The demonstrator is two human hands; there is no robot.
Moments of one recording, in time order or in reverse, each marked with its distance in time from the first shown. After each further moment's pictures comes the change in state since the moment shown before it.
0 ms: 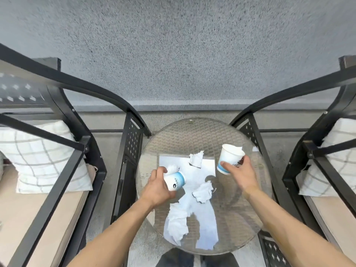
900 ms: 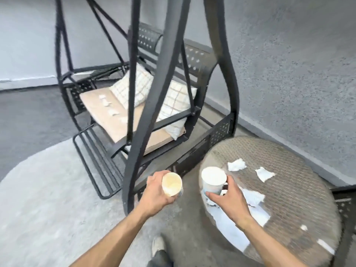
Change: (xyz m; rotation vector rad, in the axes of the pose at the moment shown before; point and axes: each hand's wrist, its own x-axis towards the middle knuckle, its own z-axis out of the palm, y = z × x) left_hand -0.325 -0.034 0.086 -0.418 0.808 -0.370; right_hand -0.213 0.010 0.035 -0.426 -0.909 -0.613
